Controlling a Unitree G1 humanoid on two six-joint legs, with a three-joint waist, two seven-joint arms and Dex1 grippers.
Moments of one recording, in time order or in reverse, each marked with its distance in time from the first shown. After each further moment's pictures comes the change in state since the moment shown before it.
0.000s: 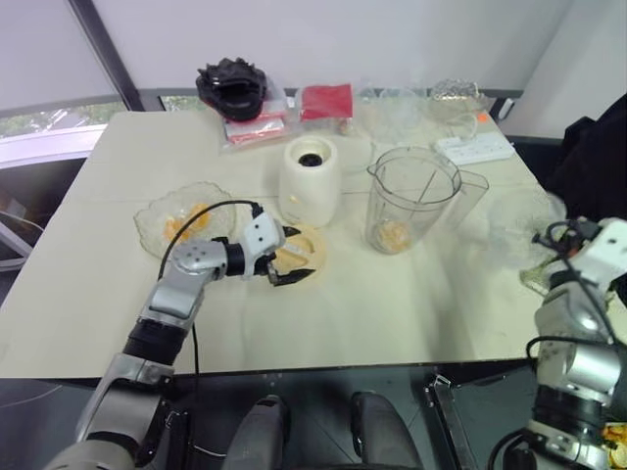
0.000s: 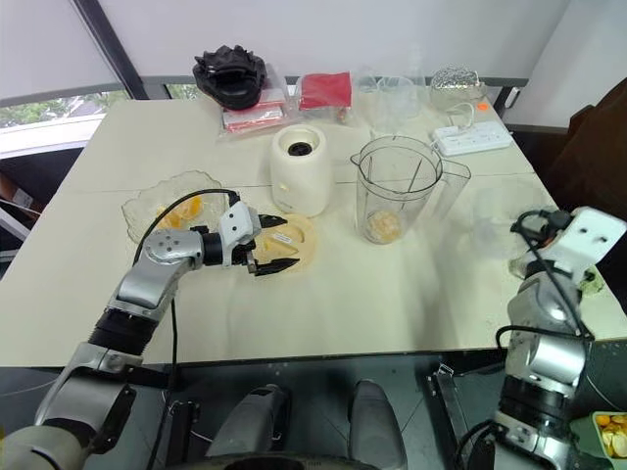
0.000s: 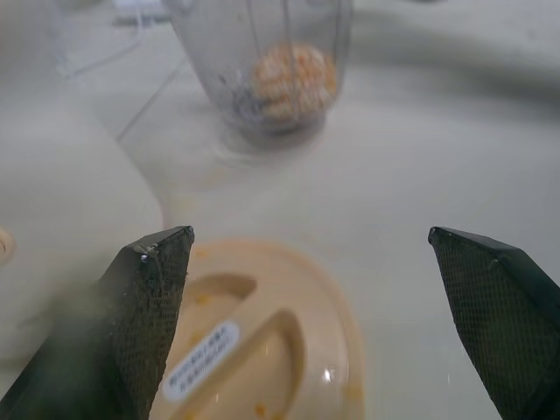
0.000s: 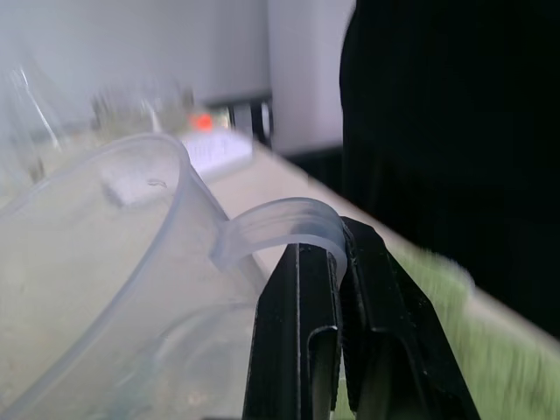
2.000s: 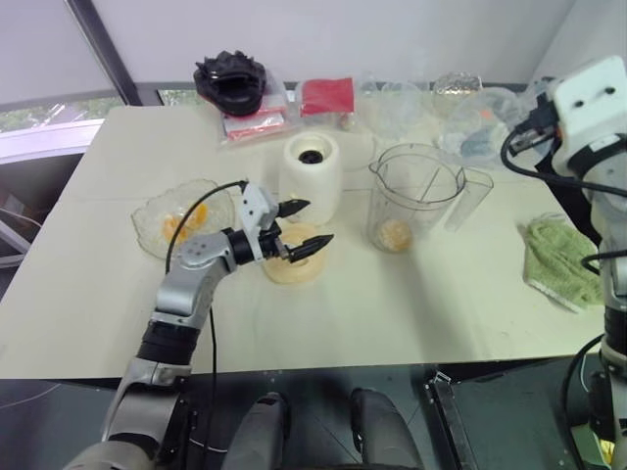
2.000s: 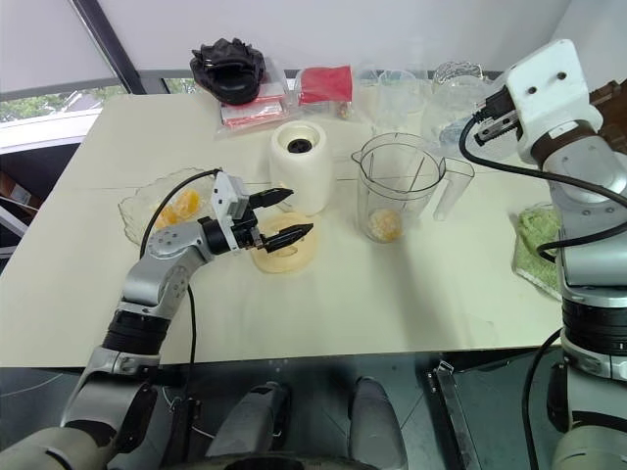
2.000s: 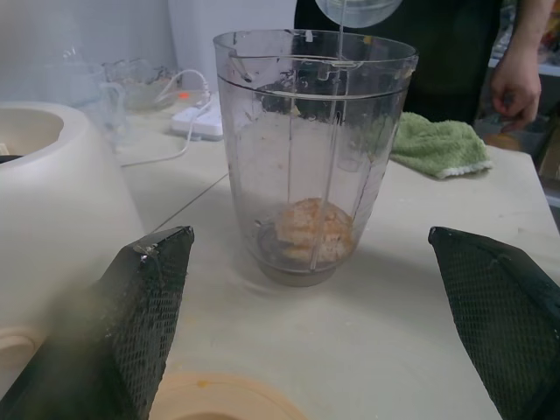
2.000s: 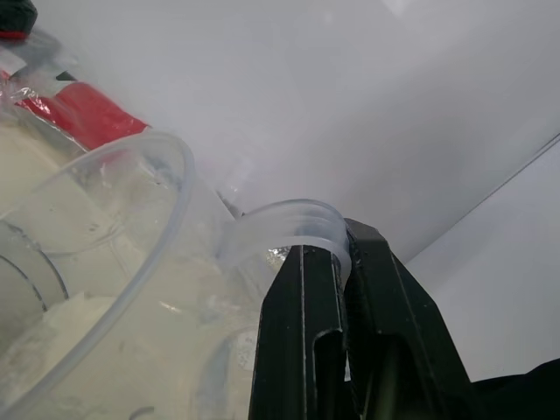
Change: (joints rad) left arm 0.005 -0.080 0.091 -0.098 -0.198 0.098 0.072; right arm -0.345 -0.453 0.380 -0.122 -0.297 0.201 0.439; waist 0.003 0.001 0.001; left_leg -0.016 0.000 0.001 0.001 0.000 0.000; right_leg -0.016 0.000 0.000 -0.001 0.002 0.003
